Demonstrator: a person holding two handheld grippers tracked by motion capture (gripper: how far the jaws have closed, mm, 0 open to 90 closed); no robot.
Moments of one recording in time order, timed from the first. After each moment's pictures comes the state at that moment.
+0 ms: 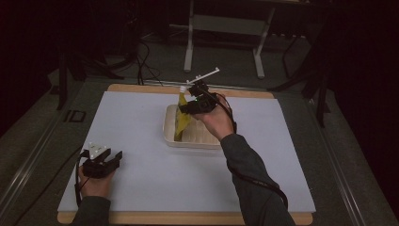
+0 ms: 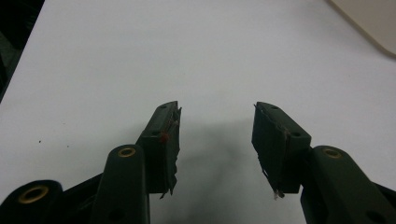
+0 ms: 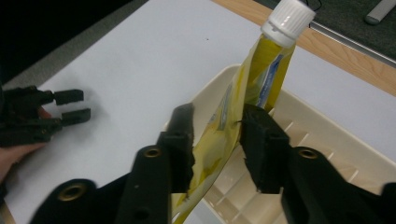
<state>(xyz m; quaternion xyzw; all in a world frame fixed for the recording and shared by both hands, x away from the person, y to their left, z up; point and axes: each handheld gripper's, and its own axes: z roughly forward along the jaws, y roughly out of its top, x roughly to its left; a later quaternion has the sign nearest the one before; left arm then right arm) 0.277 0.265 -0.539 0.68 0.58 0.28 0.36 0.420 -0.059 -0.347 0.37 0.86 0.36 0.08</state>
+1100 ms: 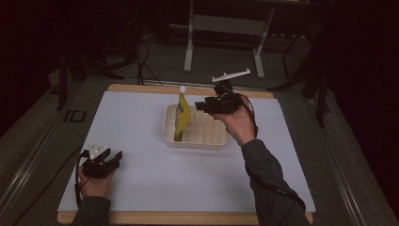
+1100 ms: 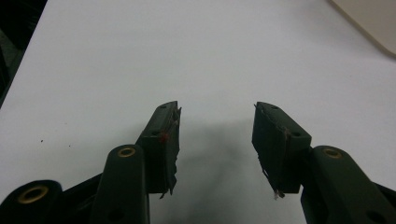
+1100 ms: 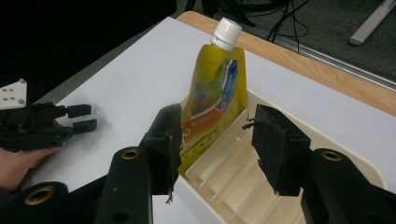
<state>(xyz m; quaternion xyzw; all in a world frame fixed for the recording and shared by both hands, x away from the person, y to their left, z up) 0.277 0.264 -0.539 0.68 0.58 0.28 0.36 0.402 -0.118 -0.327 0.38 0.82 0.42 0.09</state>
